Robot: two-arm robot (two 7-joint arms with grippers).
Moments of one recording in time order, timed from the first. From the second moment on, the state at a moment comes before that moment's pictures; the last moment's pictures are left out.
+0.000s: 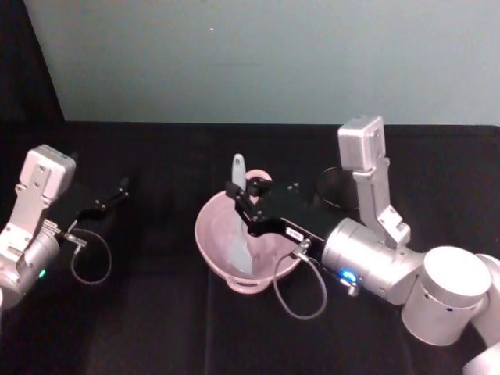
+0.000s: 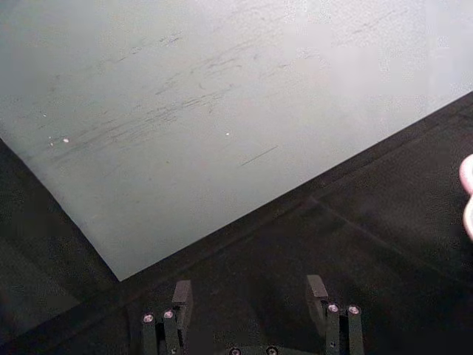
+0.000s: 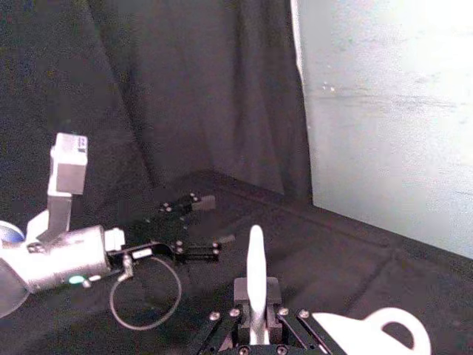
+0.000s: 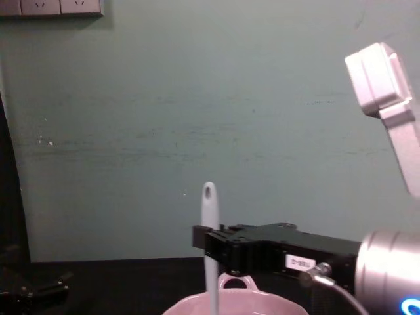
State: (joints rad) left arm -0.20 0.60 0.45 -1.41 -0.25 -0.12 0.03; right arm 0.19 0.30 -0.44 -1.64 0.39 0.17 0.42
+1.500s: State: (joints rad) left arm -0.20 0.60 0.45 -1.41 -0.25 -0.12 0.03; right arm 0.27 0.19 -0.38 -1.42 0.24 -0.07 0.29
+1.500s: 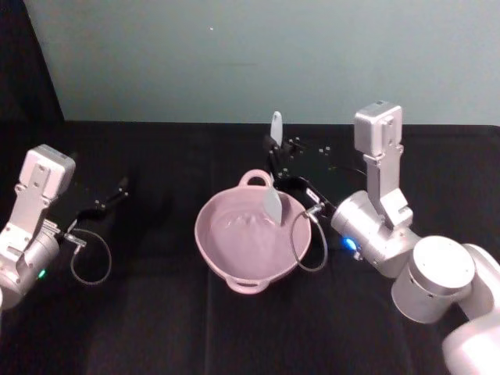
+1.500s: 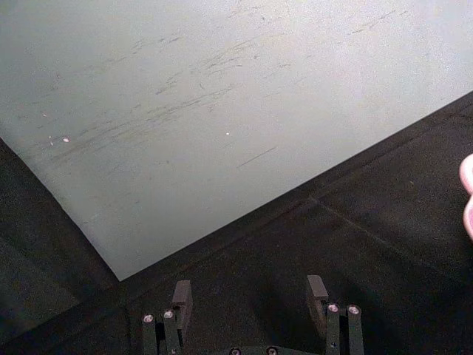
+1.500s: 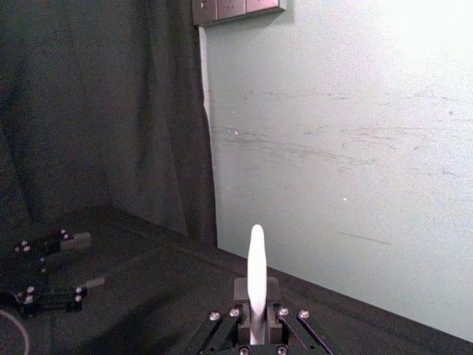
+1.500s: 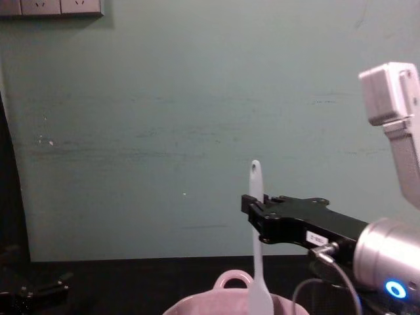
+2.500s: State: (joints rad) left arm -0.20 0.60 0.45 -1.41 -0.25 -0.12 0.03; right arm 0.13 0.41 -0.37 -1.71 0.31 0.12 0.41
